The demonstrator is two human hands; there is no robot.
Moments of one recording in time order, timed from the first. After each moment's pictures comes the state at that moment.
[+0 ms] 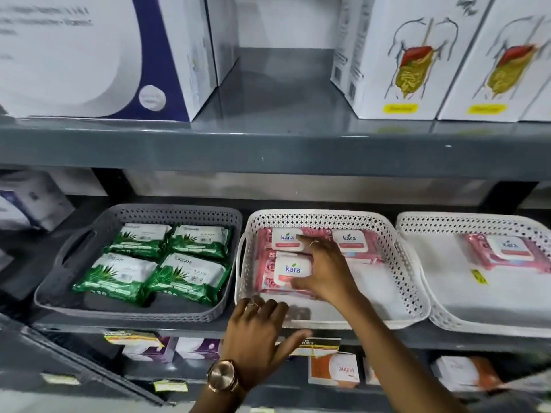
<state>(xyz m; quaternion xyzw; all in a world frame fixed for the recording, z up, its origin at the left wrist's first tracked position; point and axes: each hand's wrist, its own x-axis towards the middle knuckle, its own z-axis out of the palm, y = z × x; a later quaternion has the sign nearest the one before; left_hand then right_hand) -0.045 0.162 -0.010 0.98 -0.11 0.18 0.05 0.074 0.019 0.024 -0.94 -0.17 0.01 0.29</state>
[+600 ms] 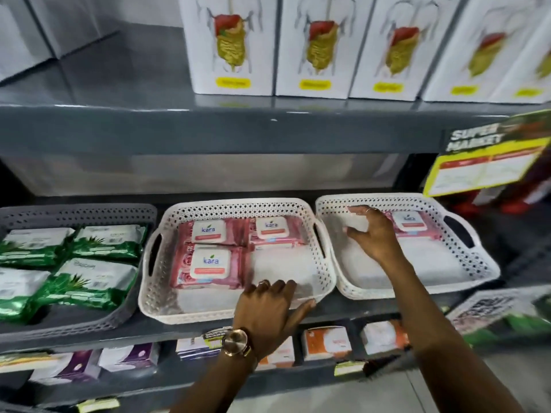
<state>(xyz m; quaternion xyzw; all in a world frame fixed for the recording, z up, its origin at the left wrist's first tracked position) -0.006 0.019 -0.004 0.96 -0.19 0.18 0.08 0.119 -0.215 0.032 -0.92 0.00 -0.12 0.37</state>
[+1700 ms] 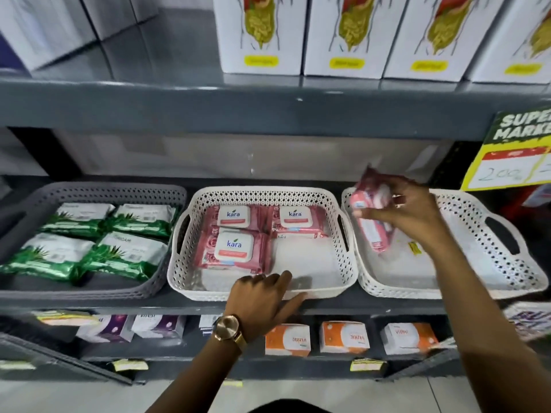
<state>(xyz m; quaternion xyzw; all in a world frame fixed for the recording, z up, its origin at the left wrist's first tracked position) -0.009 0.058 -0.015 0.96 -0.19 0.21 0.07 0.105 -0.200 0.099 -0.88 -0.04 -0.06 0.48</state>
